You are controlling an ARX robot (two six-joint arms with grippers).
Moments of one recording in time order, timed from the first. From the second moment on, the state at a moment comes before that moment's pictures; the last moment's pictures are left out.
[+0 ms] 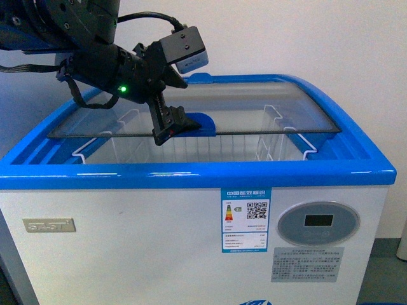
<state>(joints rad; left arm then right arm) -0.25 2.30 2.12 -0.25 0.46 1.11 0.11 0.29 0.30 0.32 0.09 0.00</state>
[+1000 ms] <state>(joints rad) -0.26 2.77 2.88 -0.19 0.22 1.19 0.11 0.29 0.30 0.32 0.09 0.00</state>
